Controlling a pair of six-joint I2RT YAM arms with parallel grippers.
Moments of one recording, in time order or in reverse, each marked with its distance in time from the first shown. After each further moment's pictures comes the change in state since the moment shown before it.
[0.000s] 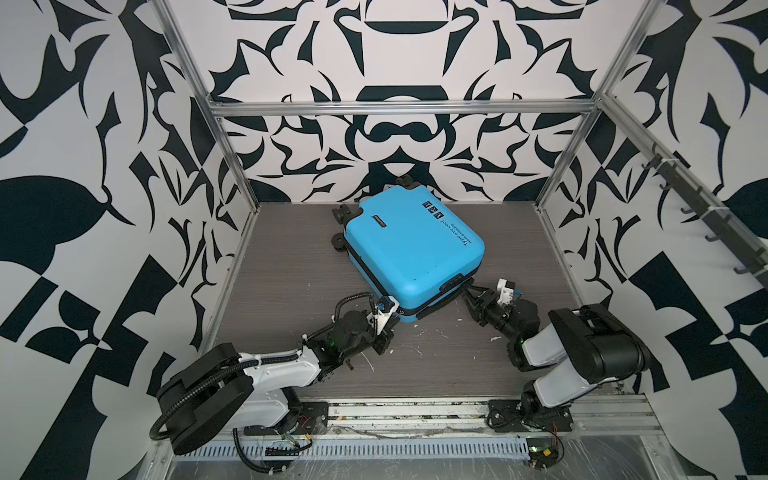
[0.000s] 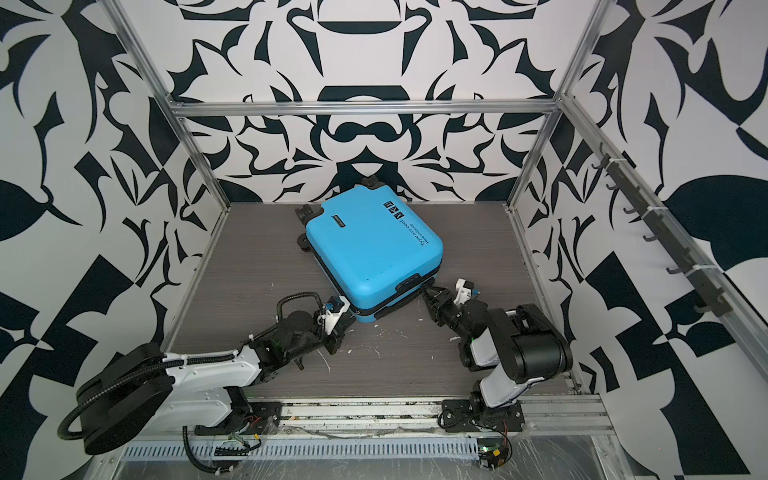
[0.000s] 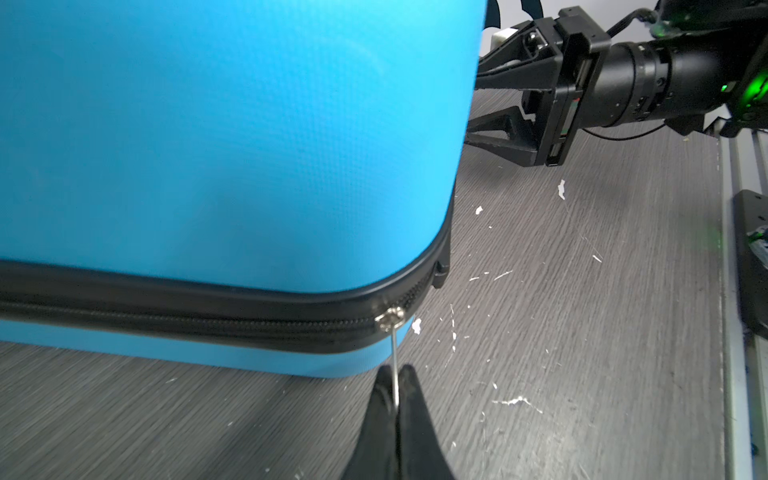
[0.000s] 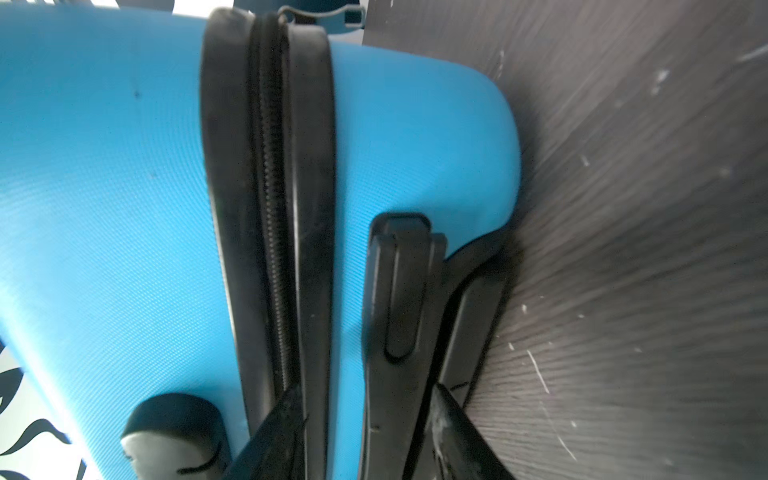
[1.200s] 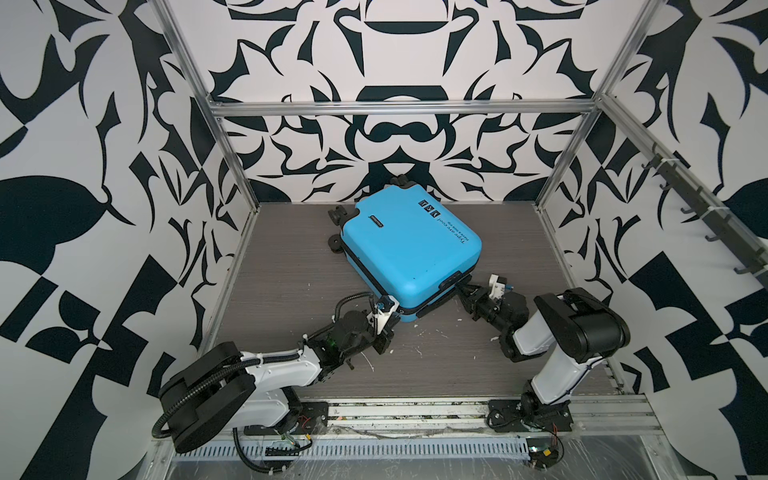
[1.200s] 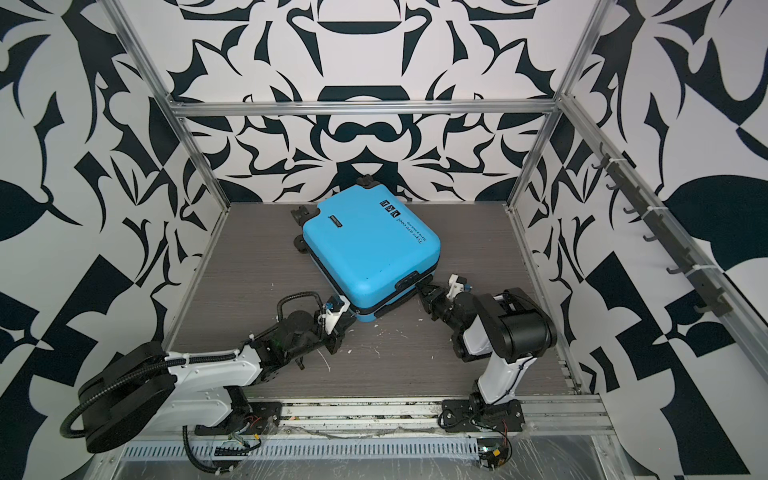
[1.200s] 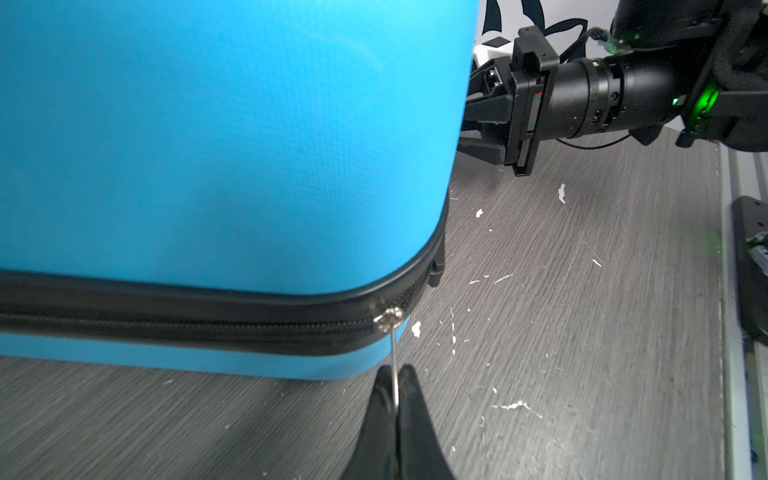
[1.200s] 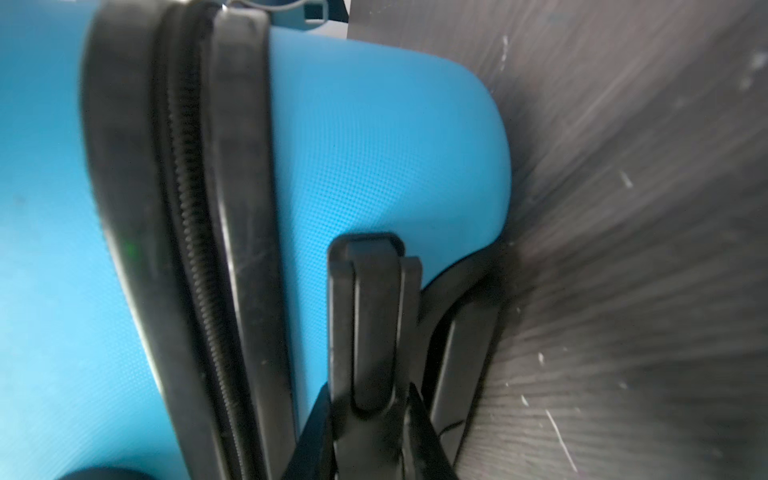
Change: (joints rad) left arm 0.000 0.011 0.000 0.016 0.000 -0.012; right arm 0.056 0.143 0.097 0.023 0.060 0.018
